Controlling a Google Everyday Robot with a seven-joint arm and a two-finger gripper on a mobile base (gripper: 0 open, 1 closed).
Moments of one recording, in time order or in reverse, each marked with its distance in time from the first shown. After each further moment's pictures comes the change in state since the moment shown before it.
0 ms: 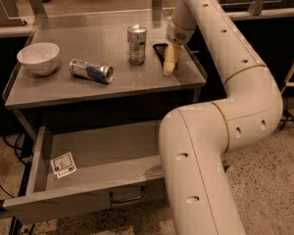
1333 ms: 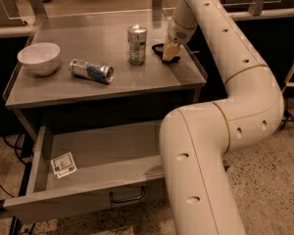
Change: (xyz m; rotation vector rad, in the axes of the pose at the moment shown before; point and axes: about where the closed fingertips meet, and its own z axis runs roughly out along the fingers) arm 0.000 0.000 0.000 0.000 0.000 0.000
